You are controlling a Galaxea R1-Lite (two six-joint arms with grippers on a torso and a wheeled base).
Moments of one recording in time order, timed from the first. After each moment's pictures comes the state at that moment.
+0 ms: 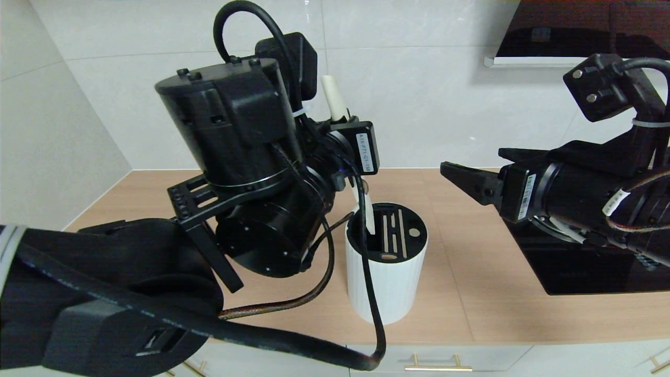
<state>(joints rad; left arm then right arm) -0.89 1.77 -1.13 -0.81 0.65 -0.10 0.74 1.41 -0.91 -0.45 -0.27 0.02</state>
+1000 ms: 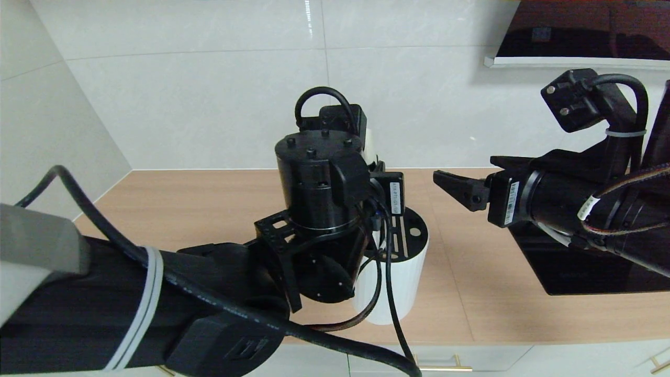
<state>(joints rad) -0.92 1.91 -1.12 -0.81 0.65 -0.13 0.73 1.44 -0.91 -0.45 -0.27 0.02</state>
